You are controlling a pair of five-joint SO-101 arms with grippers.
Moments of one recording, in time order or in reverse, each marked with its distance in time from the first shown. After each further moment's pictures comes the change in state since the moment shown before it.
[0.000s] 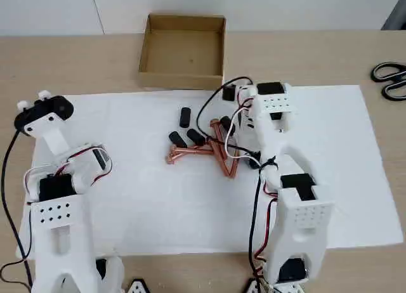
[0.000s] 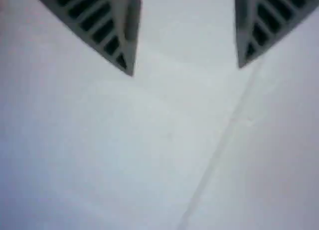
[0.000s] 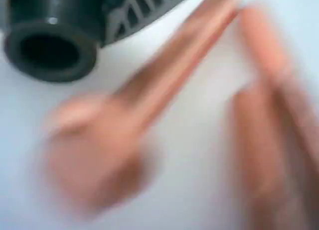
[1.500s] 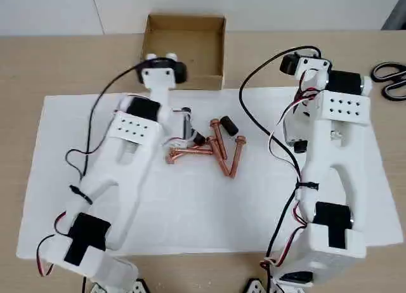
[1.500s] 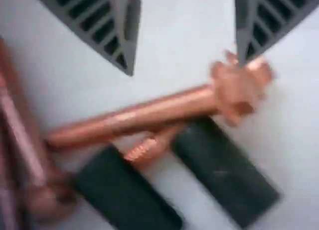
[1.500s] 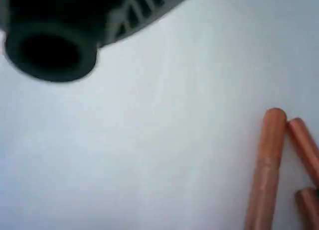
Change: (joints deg) left arm 33.2 46.0 -45.5 18.5 1.1; right arm 16.0 -19.8 -2.2 7.7 2.7
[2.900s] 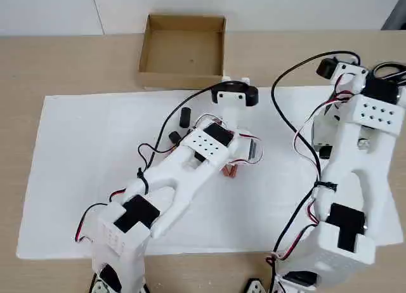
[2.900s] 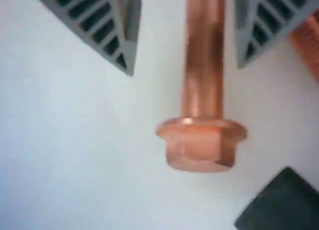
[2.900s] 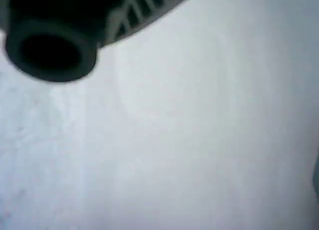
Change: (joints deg) left arm 17.8 20.7 -6.2 -21.9 11.8; right arm 10.3 0.0 0.0 0.0 1.5
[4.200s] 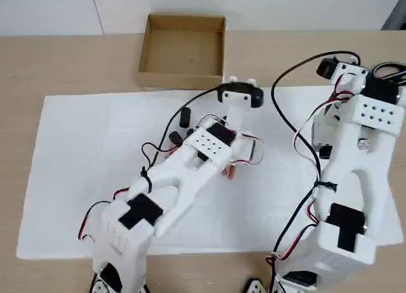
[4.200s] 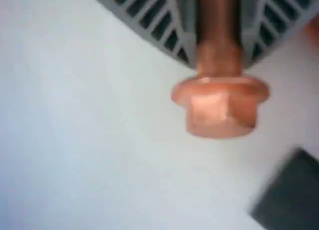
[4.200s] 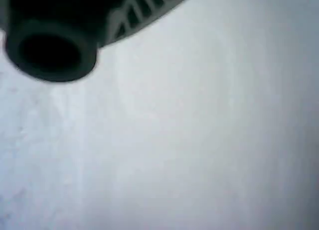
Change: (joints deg) left arm 0.7 1.1 -2.4 0.7 -4.0; right arm 0.0 0.0 0.0 0.0 0.0
